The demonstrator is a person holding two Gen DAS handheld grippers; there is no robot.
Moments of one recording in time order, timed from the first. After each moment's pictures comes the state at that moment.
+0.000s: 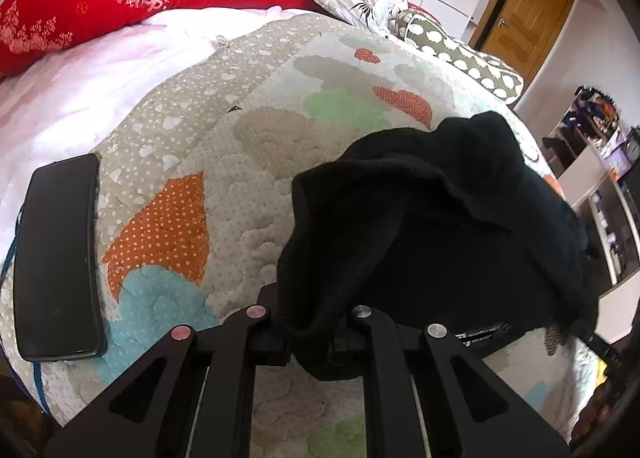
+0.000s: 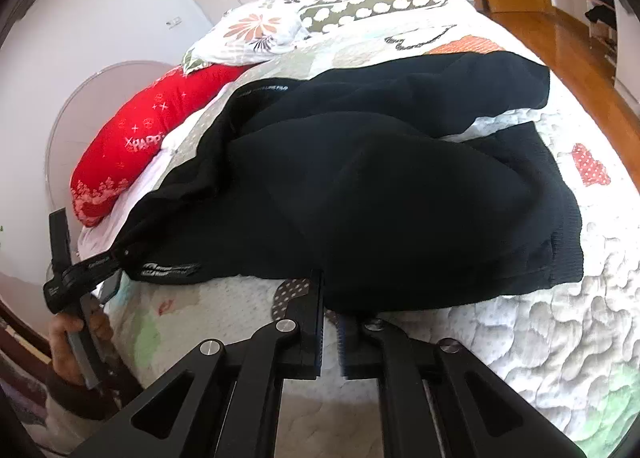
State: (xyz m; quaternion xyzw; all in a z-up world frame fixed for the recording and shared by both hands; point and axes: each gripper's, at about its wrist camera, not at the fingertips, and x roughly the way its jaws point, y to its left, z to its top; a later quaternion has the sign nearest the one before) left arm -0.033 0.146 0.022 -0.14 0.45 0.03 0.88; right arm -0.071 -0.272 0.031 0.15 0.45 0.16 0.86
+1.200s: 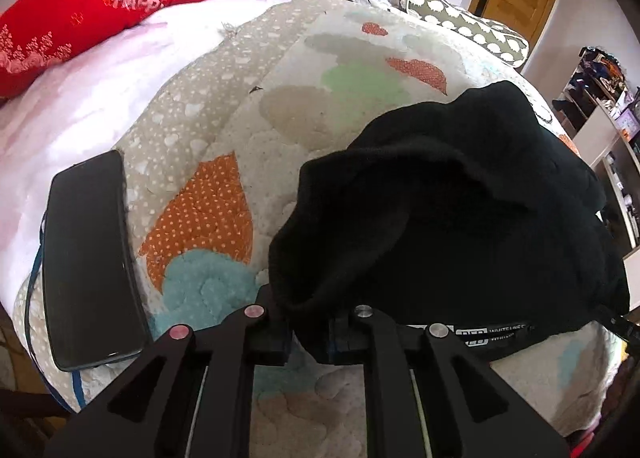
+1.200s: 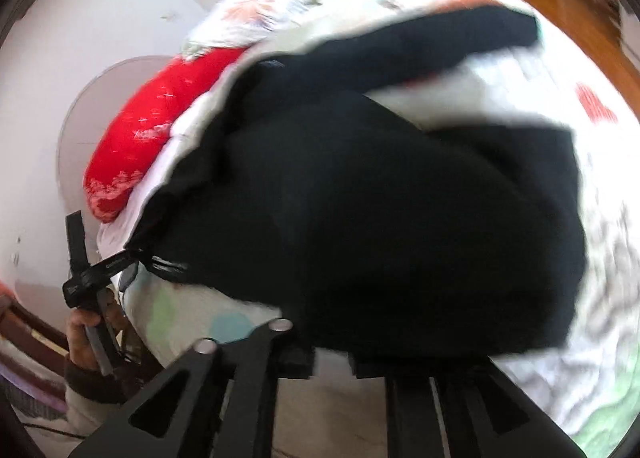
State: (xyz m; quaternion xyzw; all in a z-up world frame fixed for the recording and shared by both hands) left arm -0.040 0.155 0.017 -0.08 0.48 0.04 0.87; right arm -0.083 -0.286 0.010 0.20 0.50 0.19 0.82
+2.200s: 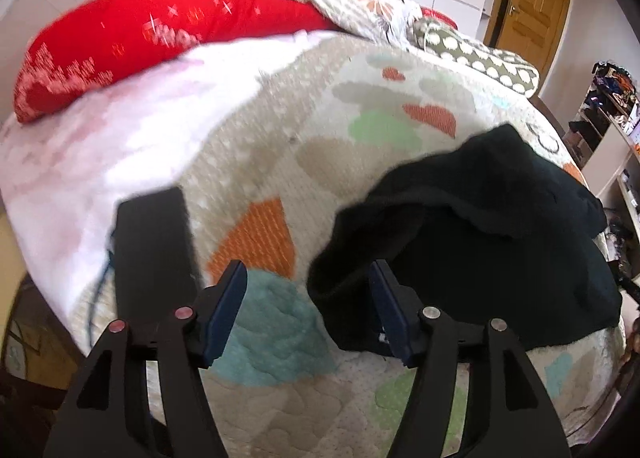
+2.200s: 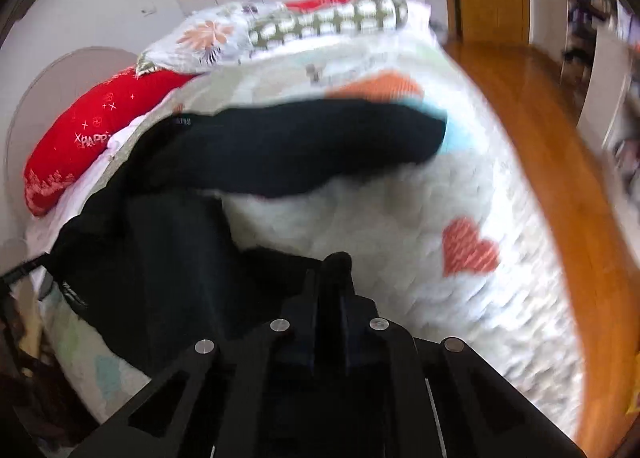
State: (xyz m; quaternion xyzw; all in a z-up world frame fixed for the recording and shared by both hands) left arm -0.066 0.165 0.067 -0.06 0.43 0.09 0.90; right arm -0.034 -0.353 0.041 0.05 0.43 0.09 0.89
